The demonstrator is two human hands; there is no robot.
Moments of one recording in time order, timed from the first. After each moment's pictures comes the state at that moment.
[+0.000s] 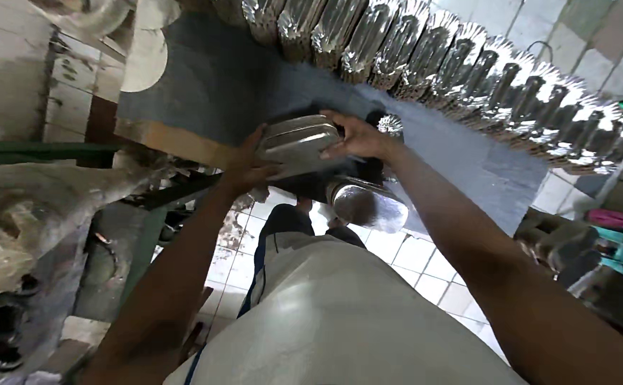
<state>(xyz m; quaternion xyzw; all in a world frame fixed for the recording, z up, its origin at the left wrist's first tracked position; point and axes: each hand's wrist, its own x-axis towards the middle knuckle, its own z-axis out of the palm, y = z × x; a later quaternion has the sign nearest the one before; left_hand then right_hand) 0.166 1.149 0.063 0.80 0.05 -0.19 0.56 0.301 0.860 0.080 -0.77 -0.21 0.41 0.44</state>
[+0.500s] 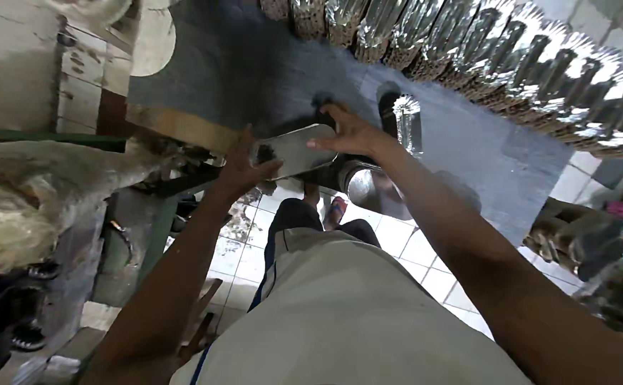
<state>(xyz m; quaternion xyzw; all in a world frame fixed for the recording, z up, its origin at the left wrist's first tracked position) 0.131 1.173 0.077 0.85 0.17 -0.22 0.45 0.259 0.907 0.102 -0.85 -0.14 0.39 0.32</state>
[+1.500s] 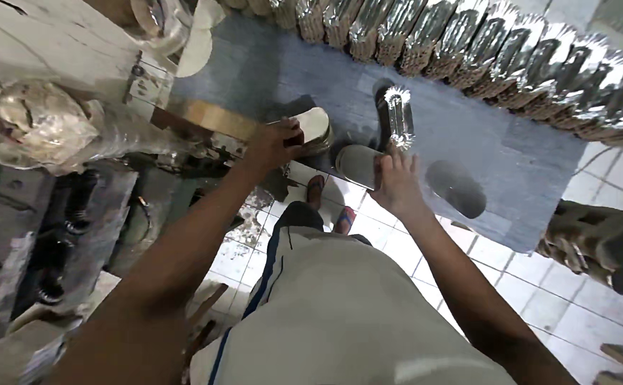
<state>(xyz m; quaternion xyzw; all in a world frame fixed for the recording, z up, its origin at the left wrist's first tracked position) 0.127 1.115 0.084 0.94 -0.16 -0.07 0.31 0.094 0.769 0.102 -0.96 -0.17 0.15 0.14</state>
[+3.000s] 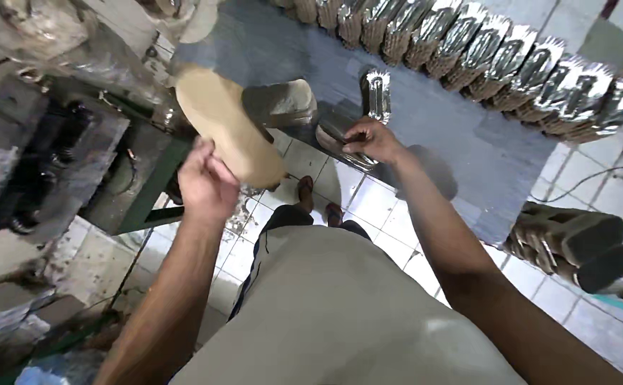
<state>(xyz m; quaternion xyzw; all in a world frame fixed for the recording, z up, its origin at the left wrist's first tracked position) -0.072 1.015 0.210 0.54 0.25 0.16 0.79 0.138 0.728 0.092 -0.80 -0.32 0.25 0.45</state>
